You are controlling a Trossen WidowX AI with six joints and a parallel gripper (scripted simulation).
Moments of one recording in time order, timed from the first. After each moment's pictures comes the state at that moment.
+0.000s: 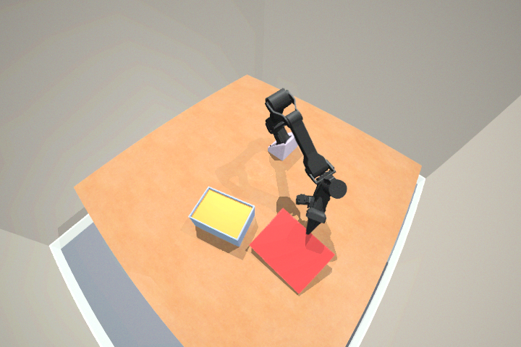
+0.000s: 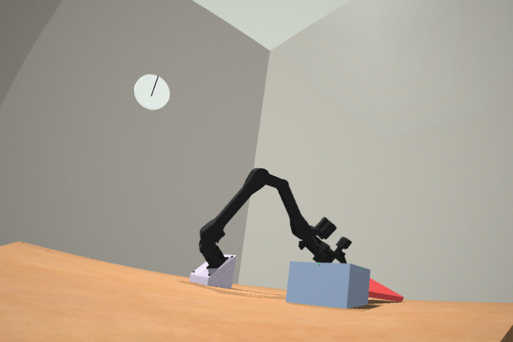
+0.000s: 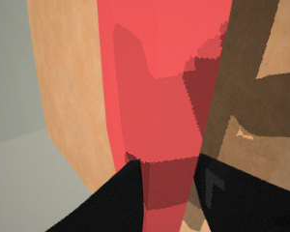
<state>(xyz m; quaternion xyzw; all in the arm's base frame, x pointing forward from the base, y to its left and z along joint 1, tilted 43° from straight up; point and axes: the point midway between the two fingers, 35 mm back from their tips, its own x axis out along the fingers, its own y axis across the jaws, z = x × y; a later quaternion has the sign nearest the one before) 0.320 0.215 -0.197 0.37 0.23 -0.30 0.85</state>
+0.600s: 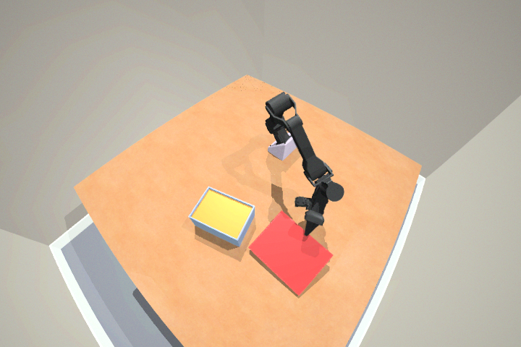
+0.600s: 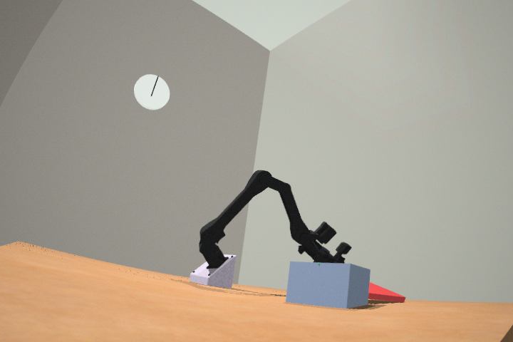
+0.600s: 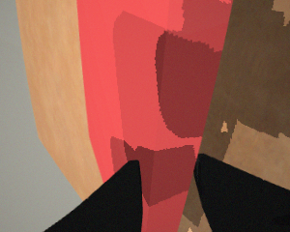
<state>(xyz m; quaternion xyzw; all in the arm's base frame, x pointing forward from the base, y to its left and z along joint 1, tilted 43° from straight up) 0.318 0.202 -0.210 0.37 0.23 -0.30 0.85</state>
